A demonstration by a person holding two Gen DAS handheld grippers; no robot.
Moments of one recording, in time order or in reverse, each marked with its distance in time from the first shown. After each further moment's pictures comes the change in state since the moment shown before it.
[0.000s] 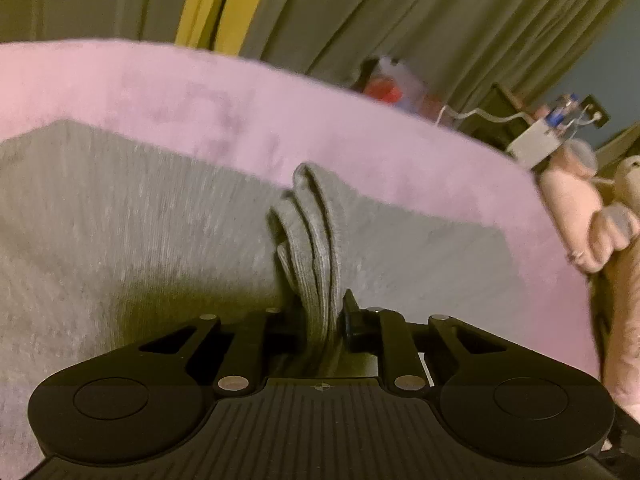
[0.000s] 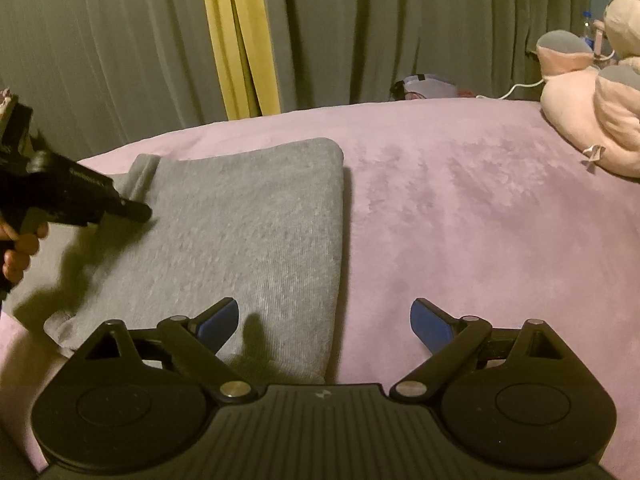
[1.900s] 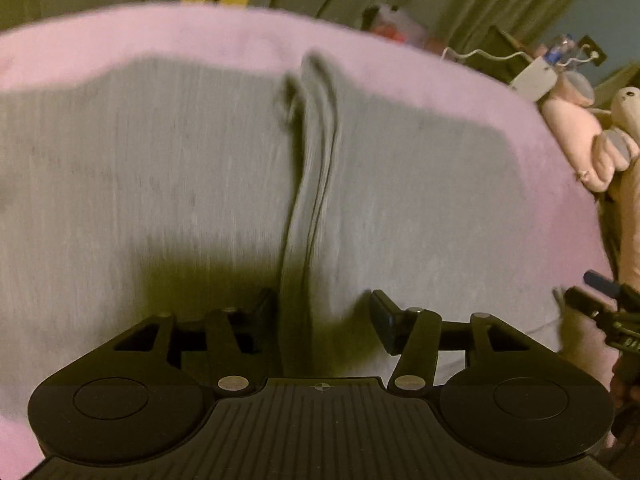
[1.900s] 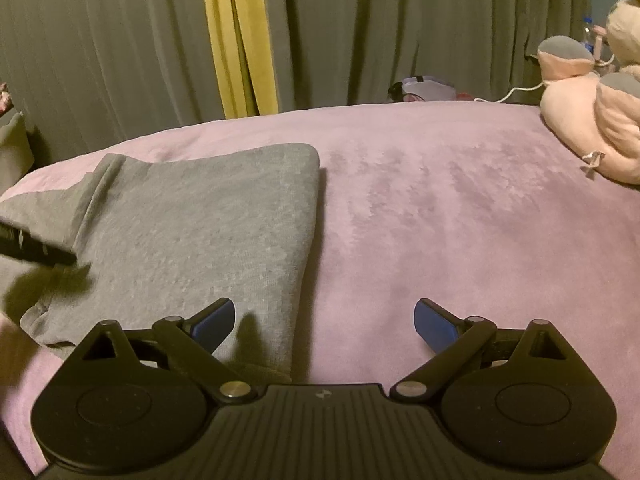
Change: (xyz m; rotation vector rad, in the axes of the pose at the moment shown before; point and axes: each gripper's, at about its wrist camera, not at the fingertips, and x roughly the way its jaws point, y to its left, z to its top) left arm -0.043 0.051 -0.049 0.074 0.177 0.039; right arm 0.009 0.004 0.006 -0.024 0.001 -0.008
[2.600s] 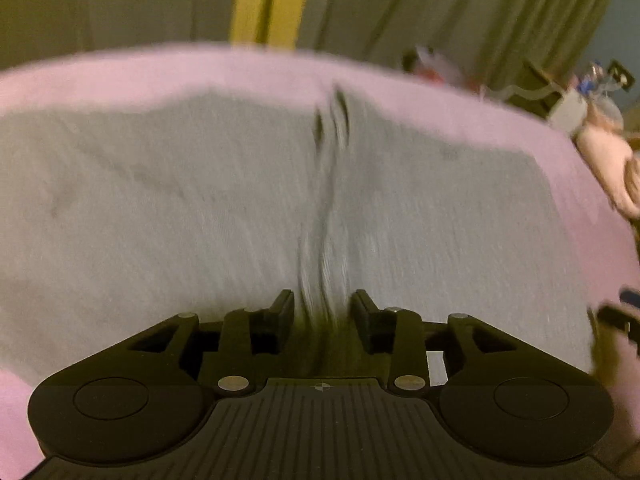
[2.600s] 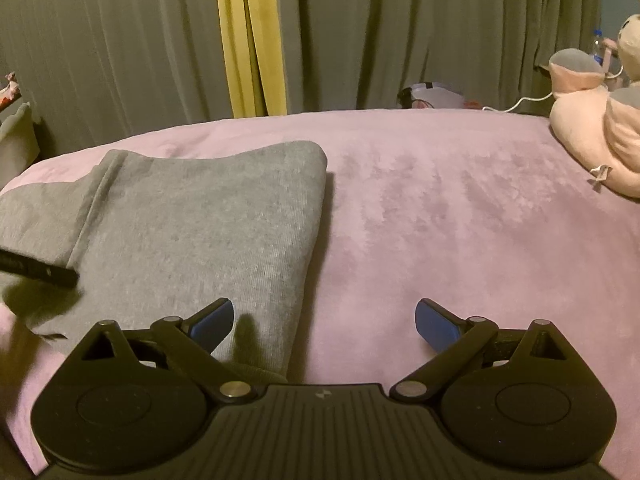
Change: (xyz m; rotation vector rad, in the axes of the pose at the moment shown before) left arm -0.030 -0.013 -0.019 0.010 -0.218 0.185; right arm -0.003 0.005 0.000 -0.023 -0.005 0.000
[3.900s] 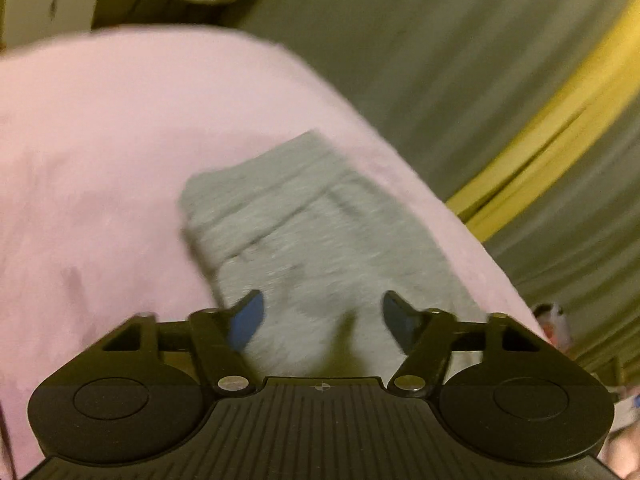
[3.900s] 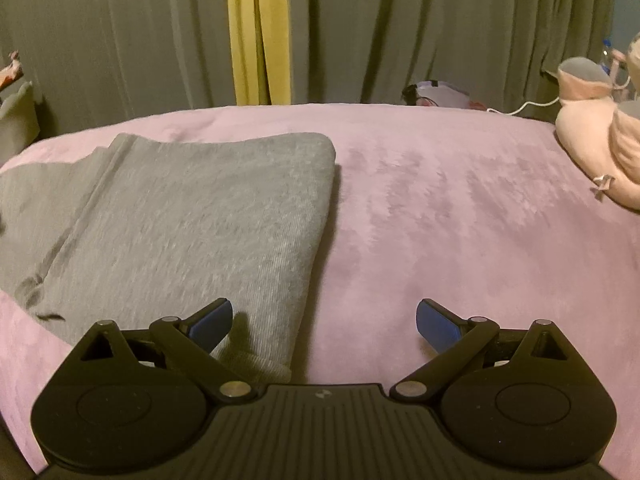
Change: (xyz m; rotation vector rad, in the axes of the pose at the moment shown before) left arm -0.092 0.253 -0.045 -0.796 -0.316 0.178; right arm 0.002 0.013 0.001 -0.066 0.032 -0.017
